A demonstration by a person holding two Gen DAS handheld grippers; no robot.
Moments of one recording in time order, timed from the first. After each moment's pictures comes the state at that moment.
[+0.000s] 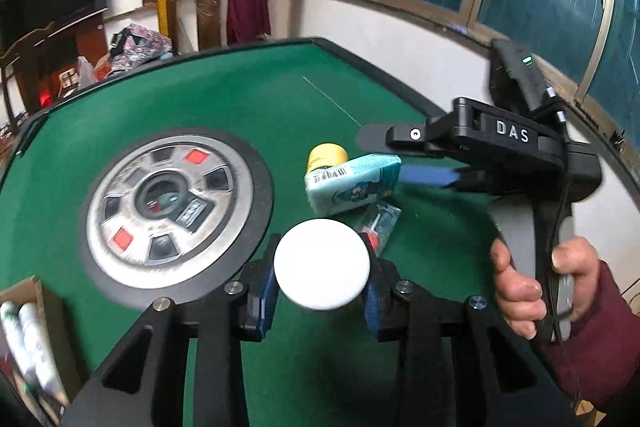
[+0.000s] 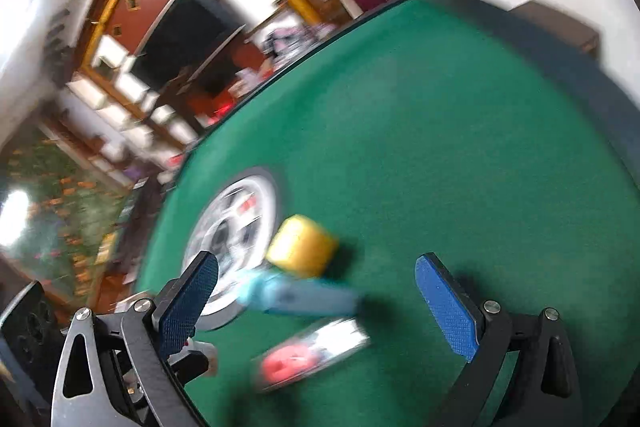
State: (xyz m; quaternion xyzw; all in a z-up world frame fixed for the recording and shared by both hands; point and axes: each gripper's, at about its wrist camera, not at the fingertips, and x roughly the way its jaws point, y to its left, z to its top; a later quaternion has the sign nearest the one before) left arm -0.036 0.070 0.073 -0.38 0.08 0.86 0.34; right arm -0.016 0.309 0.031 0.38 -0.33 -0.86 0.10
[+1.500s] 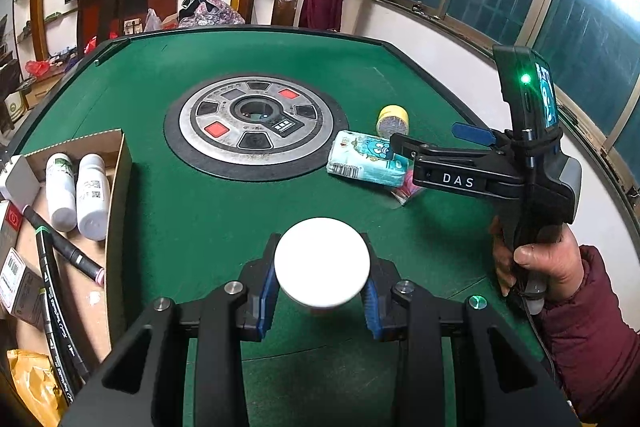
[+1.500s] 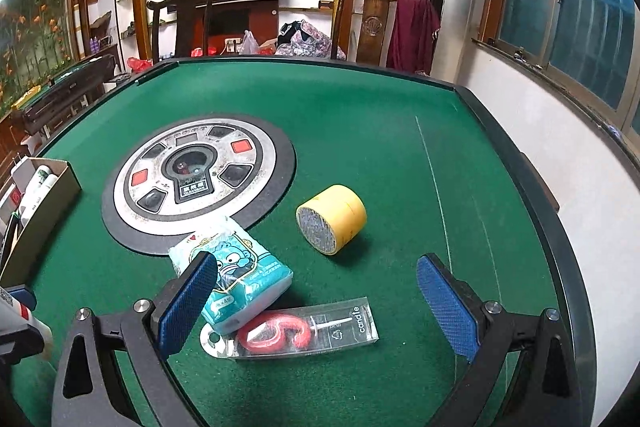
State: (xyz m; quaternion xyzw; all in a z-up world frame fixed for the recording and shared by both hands) left arm 0.023 -0.016 0.058 -0.41 0.00 0.88 0.25; right arm 0.004 0.208 0.046 0.36 0.04 -0.93 -0.01
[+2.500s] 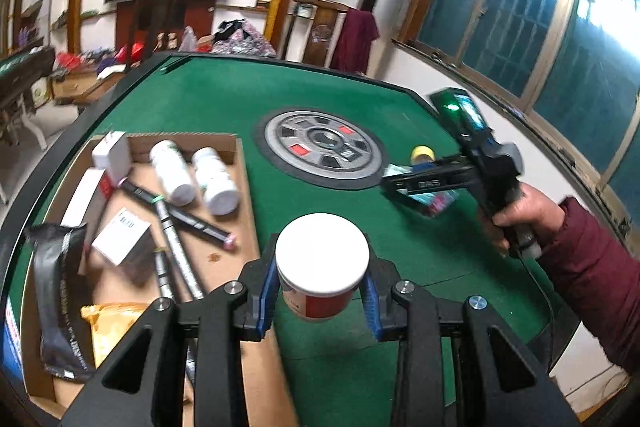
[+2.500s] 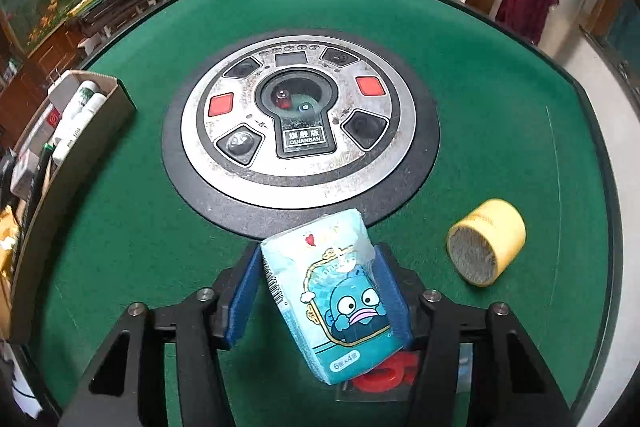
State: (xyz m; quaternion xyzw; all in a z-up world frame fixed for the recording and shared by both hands) left arm 0.070 -0.130 0.089 -0.36 -0.07 0.91 0.21; right arm -0.054 0.145 0.026 0.52 0.09 -0.84 0.14
